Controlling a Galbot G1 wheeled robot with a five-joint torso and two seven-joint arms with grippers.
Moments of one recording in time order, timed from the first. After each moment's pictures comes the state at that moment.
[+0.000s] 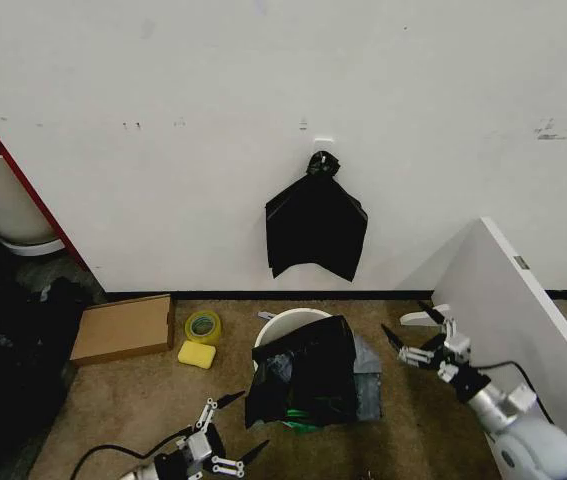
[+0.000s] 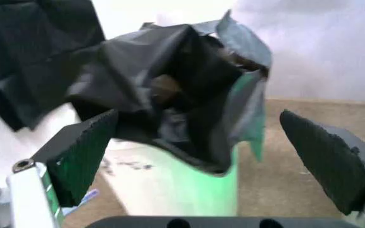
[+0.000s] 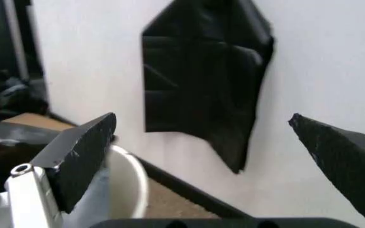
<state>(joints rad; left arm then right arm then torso) 1.62 -1.00 -0.43 -1.72 -0.25 -0.67 0.77 -1.51 0.73 0.42 1.82 0.62 0.44 -0.27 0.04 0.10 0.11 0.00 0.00</state>
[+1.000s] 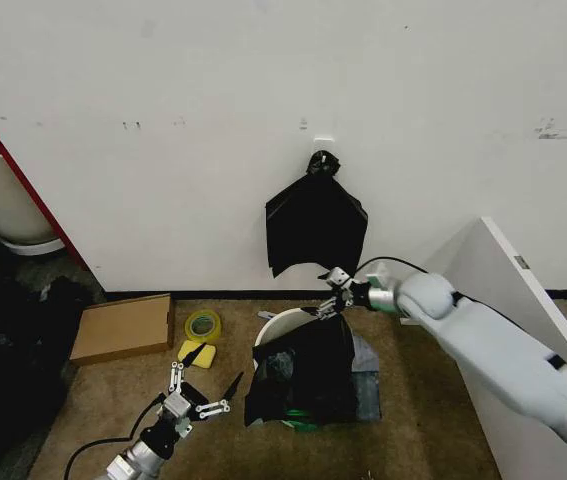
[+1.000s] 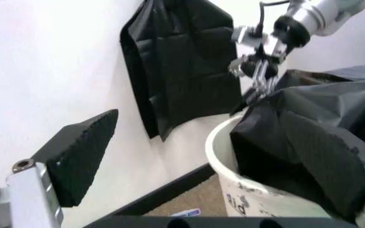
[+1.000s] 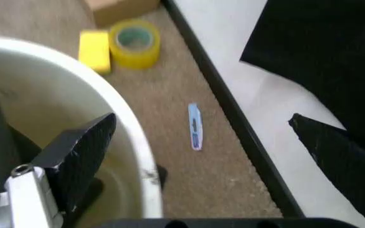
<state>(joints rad) 1.61 -1.25 -0.54 -1.74 -0.19 -0.69 0.48 -0.41 0.96 -0.33 1.33 0.29 -0.28 -0.68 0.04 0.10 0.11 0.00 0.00</state>
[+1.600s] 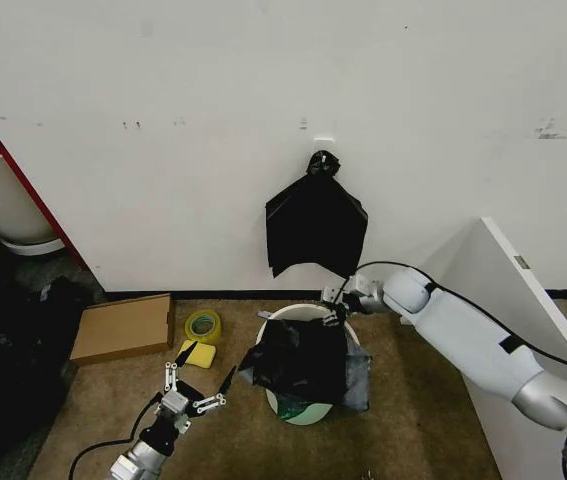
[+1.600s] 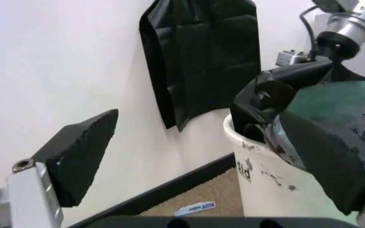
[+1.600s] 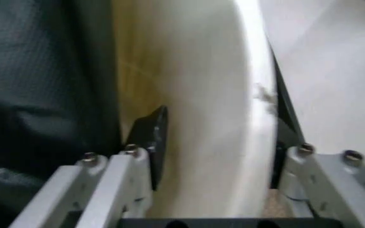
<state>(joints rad) 1.59 -1.26 -0.52 -1.70 -0.15 -0.69 0.38 -0.45 0.96 -0.33 1.26 0.07 -0.20 -0.81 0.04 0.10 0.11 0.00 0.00</state>
